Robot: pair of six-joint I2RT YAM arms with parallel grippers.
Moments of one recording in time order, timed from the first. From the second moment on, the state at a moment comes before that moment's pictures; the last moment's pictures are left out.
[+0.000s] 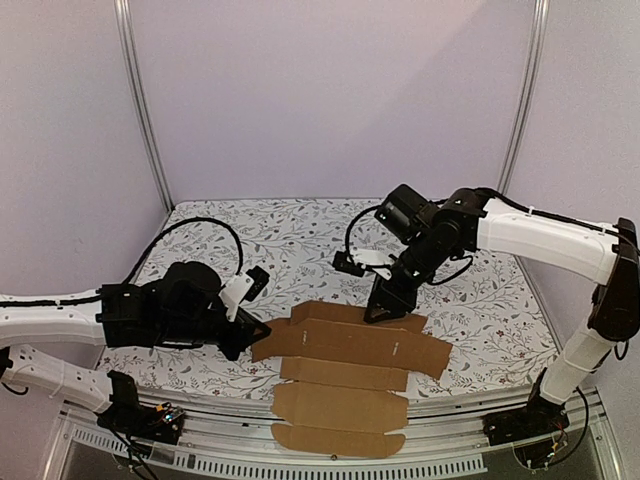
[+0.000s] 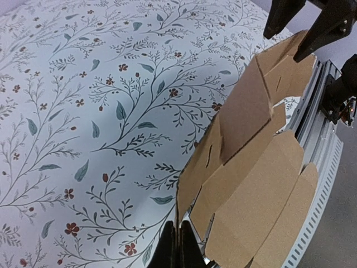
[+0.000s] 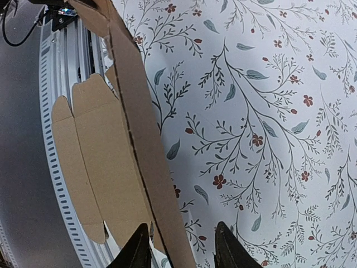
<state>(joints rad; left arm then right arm) -1.09 1.04 0.67 -0.33 -0.08 -0.35 0.90 1.66 1.47 -0.98 -0.33 -0.27</state>
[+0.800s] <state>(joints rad) -1.09 1.04 0.67 -0.33 -0.10 -0.34 0.90 1.55 1.32 -0.92 -0.30 -0.26</state>
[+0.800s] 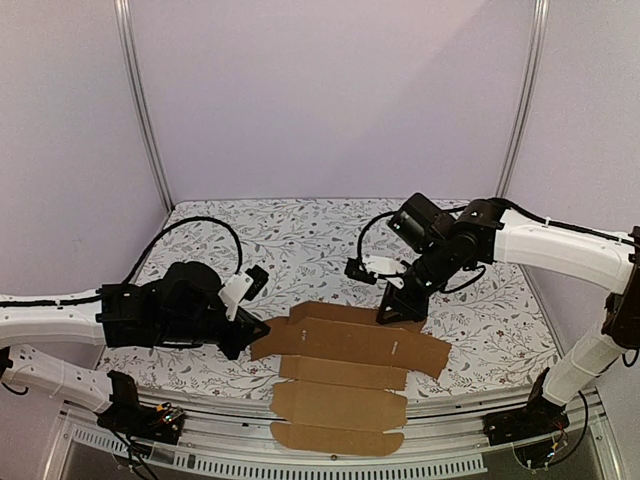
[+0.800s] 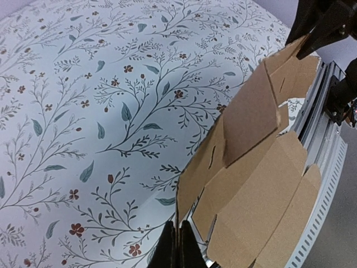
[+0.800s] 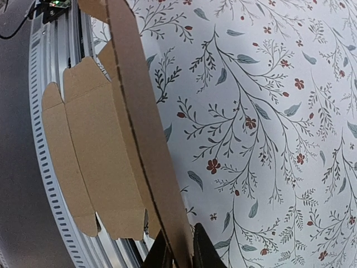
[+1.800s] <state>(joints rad) -1.10 1.06 0.95 -0.51 -0.29 -0.35 1.00 1.52 1.32 -0.92 -0.17 -0.25</state>
